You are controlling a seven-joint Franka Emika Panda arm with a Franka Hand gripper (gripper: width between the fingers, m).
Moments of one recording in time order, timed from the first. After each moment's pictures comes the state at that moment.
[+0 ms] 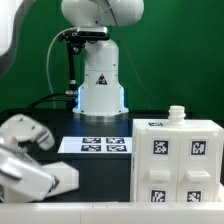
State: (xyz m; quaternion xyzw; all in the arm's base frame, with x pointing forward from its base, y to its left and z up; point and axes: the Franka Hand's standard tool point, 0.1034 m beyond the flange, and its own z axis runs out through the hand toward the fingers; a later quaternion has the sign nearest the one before) arm 0.568 -0.132 0.043 -0.79 0.42 0.39 0.22
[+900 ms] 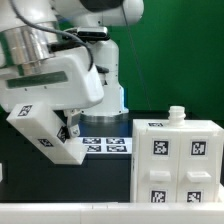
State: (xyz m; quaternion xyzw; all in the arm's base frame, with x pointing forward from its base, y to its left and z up) arm 0.567 -0.105 0.097 -0.94 0.34 0.00 0.10
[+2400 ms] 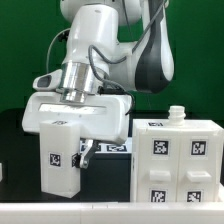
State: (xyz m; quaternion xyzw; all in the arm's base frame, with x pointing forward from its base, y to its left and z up) arm 0.547 -0.093 0.041 -0.93 0.28 -0.25 -0.05
